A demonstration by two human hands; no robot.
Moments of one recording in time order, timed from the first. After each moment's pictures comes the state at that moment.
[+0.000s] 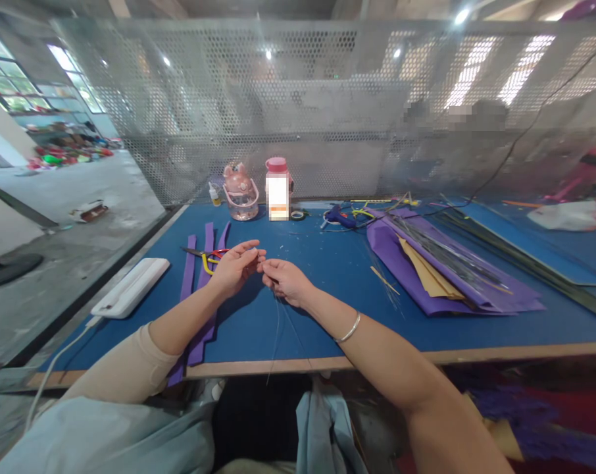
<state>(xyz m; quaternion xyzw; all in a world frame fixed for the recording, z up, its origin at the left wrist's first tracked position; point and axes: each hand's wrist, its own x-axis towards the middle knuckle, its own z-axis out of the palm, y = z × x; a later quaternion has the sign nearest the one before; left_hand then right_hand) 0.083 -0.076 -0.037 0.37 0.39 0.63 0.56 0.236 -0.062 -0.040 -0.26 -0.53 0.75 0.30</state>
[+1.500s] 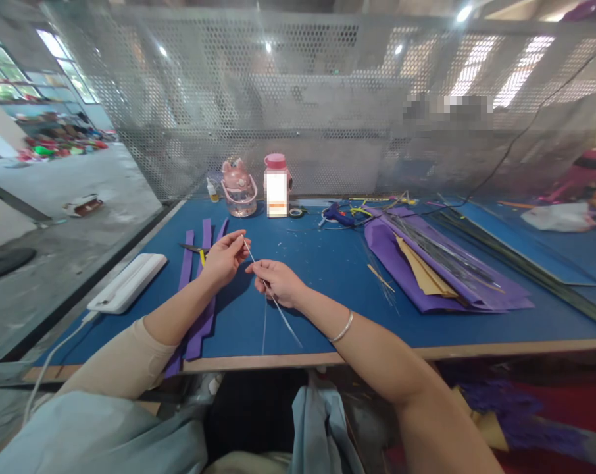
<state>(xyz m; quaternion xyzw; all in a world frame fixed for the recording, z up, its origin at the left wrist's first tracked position) 0.069 -0.061 -0.036 0.33 0.39 0.70 0.50 0.226 -0.073 -0.037 -0.27 -0.54 0.75 0.26</state>
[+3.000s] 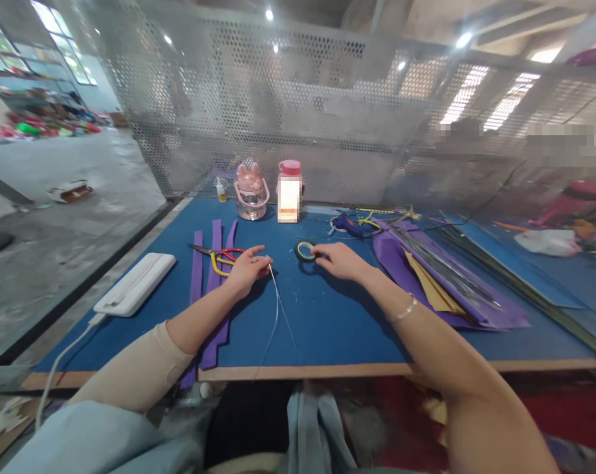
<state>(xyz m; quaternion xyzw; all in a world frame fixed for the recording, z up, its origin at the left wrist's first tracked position) 0.076 -0.064 -0.050 0.33 0.49 0.60 0.53 0.322 0.023 -0.010 -0.39 -0.92 0.07 0.08</state>
